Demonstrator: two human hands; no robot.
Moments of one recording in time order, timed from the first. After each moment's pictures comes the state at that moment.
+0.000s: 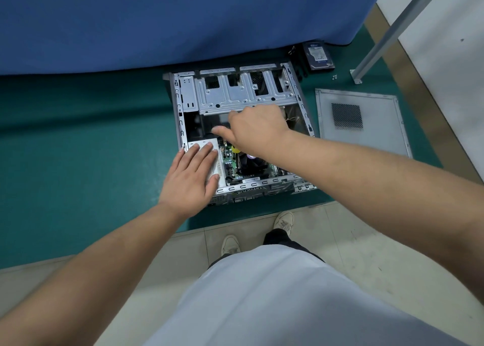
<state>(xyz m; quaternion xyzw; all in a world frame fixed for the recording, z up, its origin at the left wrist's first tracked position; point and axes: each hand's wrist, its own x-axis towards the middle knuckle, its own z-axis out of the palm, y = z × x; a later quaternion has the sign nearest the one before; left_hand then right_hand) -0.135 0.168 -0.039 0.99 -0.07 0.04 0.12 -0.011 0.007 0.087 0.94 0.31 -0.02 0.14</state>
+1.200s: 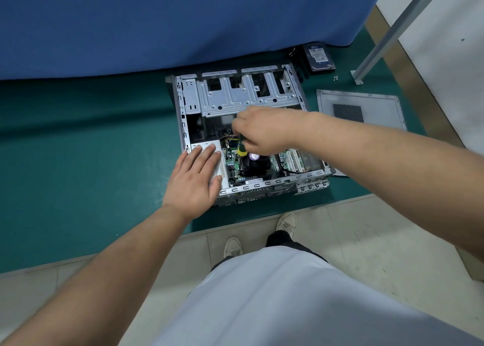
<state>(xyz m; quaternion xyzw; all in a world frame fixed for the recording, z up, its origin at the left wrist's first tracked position) -0.135 0.168 -0.038 0.99 -0.07 0.04 0.13 0.012 -0.022 0.105 0.84 0.50 -0.19 0.10</state>
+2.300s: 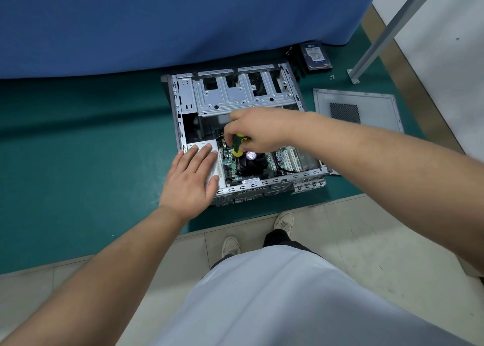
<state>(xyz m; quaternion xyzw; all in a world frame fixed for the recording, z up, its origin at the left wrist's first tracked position) -0.135 0.168 -0.043 0.98 -0.07 0.06 0.15 0.009 -0.019 0.112 0.86 0.45 -0.26 0.02</state>
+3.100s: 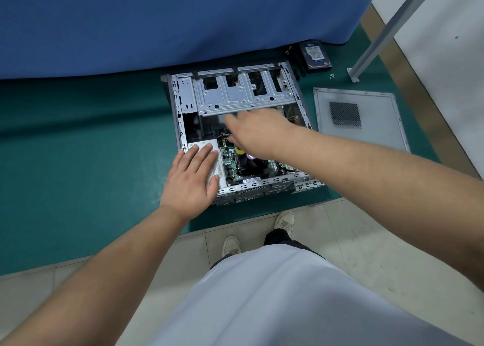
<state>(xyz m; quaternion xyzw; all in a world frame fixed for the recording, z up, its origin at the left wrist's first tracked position) -0.135 0.167 -0.042 0.98 -0.07 0.07 0.15 -0.010 -0.007 0.087 0.90 0.40 -0.08 0.12</state>
